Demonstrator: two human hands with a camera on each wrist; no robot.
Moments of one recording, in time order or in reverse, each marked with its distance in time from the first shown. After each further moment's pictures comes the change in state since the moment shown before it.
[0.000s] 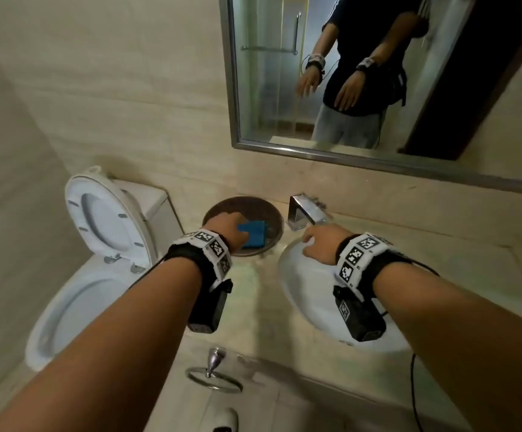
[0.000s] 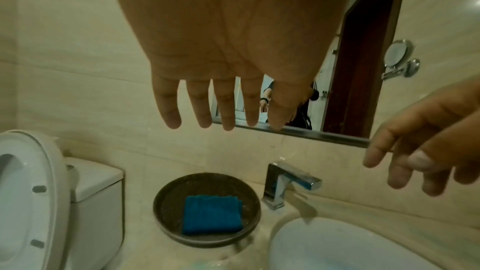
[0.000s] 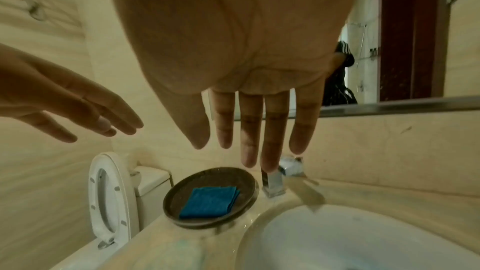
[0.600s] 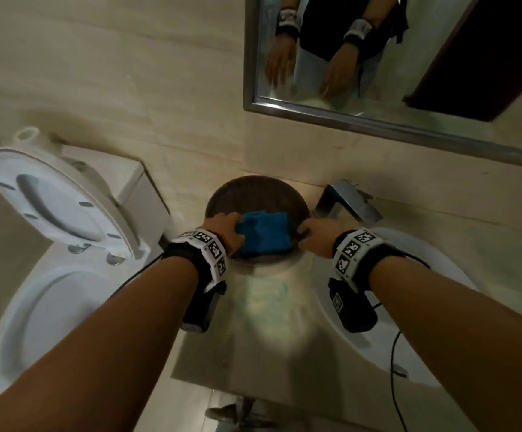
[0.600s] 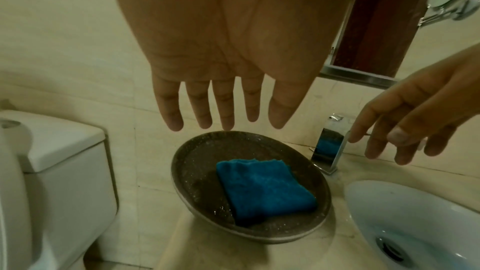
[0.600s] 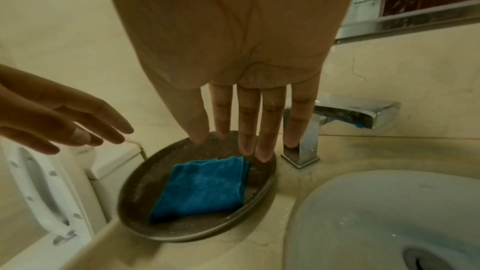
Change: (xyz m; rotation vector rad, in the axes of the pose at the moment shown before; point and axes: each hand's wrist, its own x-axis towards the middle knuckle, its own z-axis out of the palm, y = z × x) left_hand 0.176 -0.129 0.044 0.014 -0.296 0.012; right_hand 0.201 -0.049 0.060 -0.135 -0.310 0.196
